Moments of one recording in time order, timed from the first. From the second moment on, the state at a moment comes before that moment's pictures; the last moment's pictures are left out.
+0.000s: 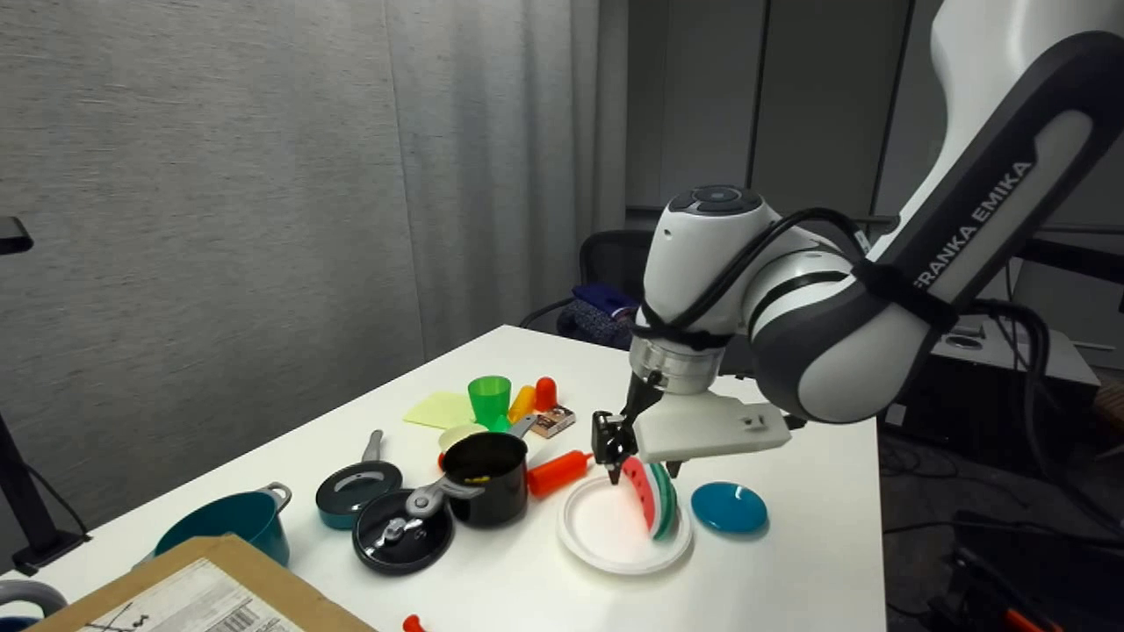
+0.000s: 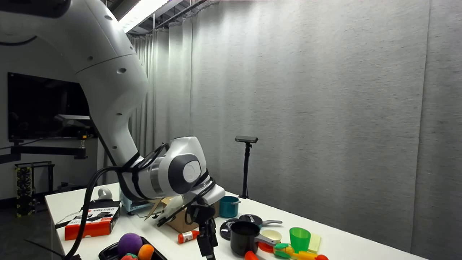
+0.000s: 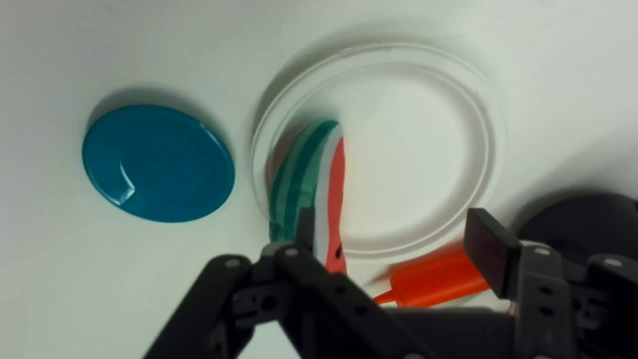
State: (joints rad) arm 0.20 0.21 -0.17 -2.40 -0.45 2.81 1.25
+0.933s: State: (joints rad) arm -0.23 0.27 0.59 -2.38 0.24 2.77 0.49
